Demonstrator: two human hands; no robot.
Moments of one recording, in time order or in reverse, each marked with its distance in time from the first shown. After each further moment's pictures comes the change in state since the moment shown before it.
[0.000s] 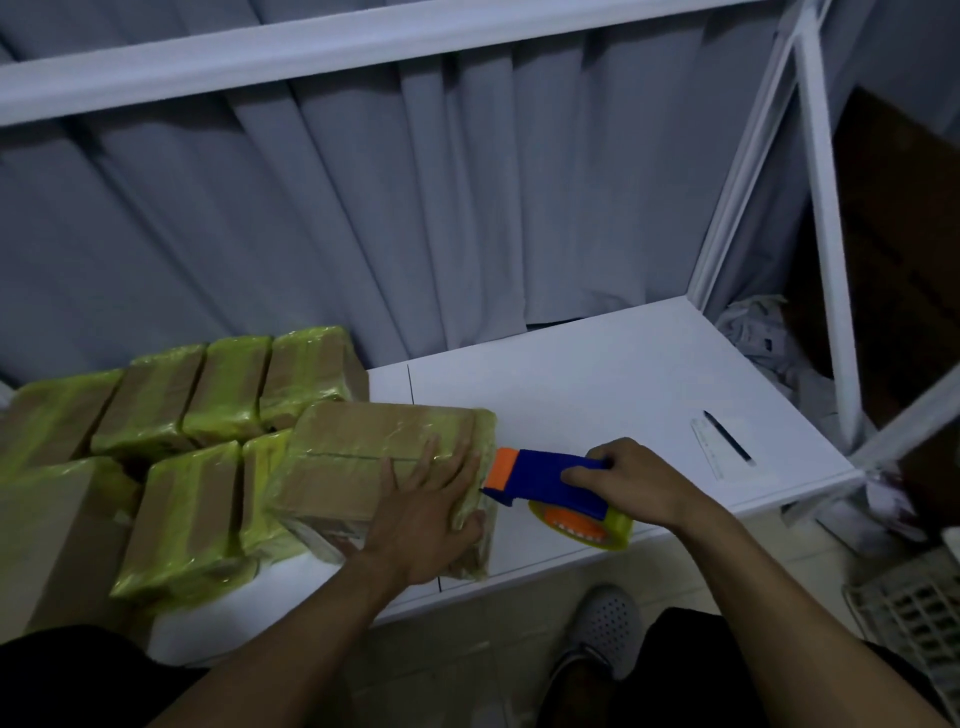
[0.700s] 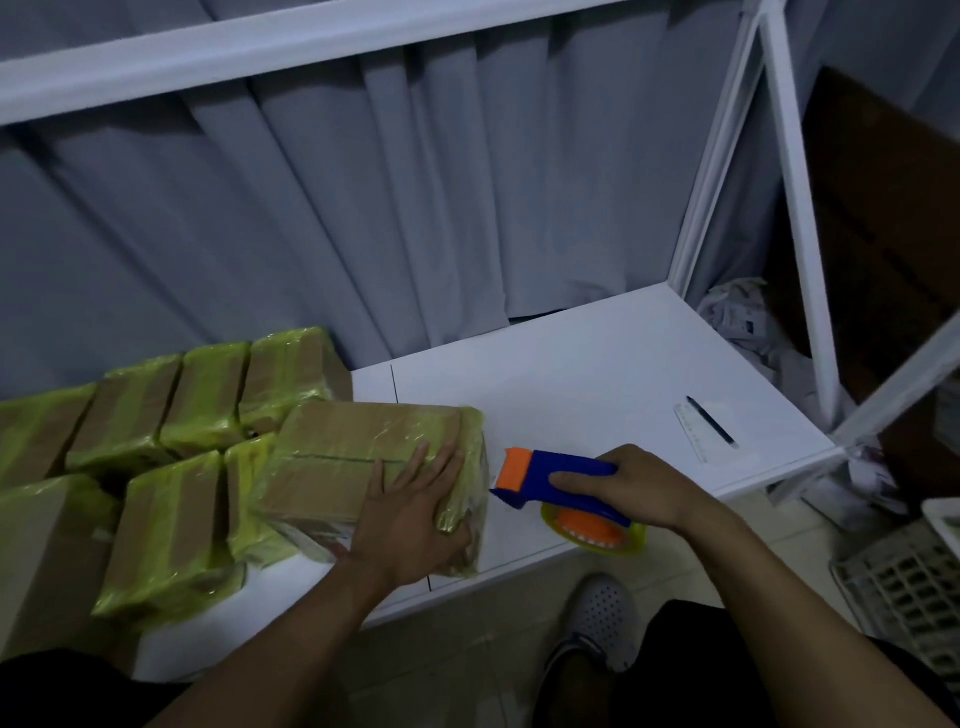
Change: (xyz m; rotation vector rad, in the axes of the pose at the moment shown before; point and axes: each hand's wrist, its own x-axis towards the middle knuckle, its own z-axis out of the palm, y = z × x) left_hand 0.004 -0.001 0.007 0.043 0.039 0.036; right_hand -0.010 0.024 -0.009 0.074 -0.015 0.089
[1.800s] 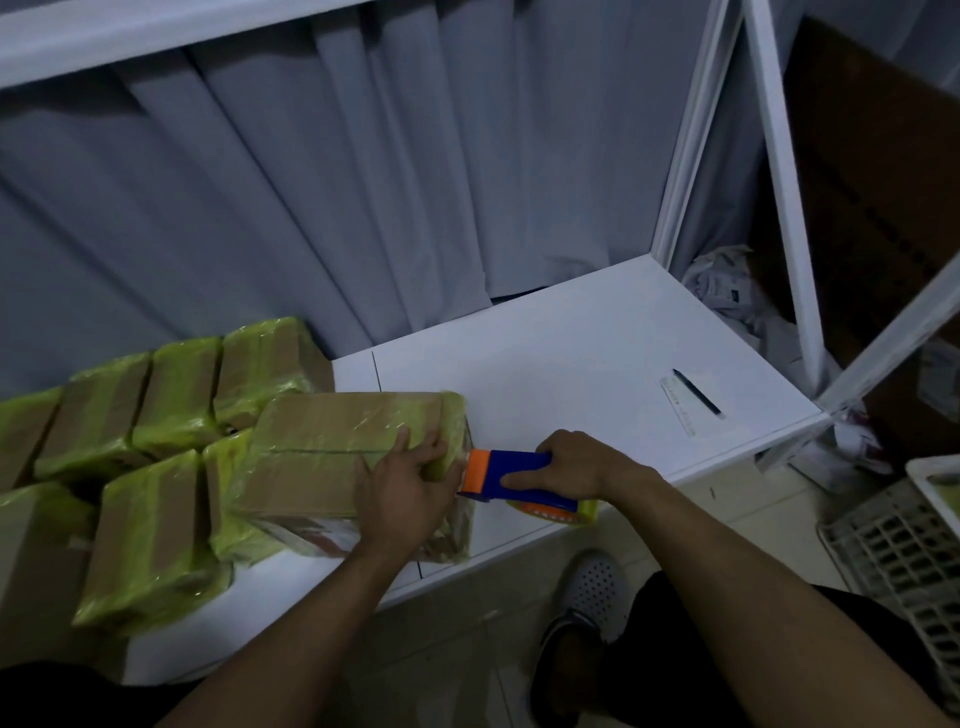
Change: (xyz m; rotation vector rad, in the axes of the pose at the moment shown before) left_hand 0.018 0.038 -0.016 -0.476 0.201 -0.392; right_hand 0.064 0.012 0.036 -0.334 -0.117 -0.049
